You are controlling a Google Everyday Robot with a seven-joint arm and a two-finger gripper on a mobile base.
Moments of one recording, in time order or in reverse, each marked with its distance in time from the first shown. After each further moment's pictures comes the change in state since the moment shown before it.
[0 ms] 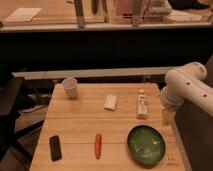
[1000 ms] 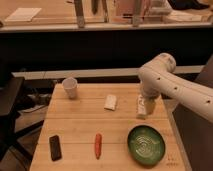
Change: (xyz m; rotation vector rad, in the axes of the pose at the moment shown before) arm -0.092 -0.049 -0.016 0.109 0.064 -0.157
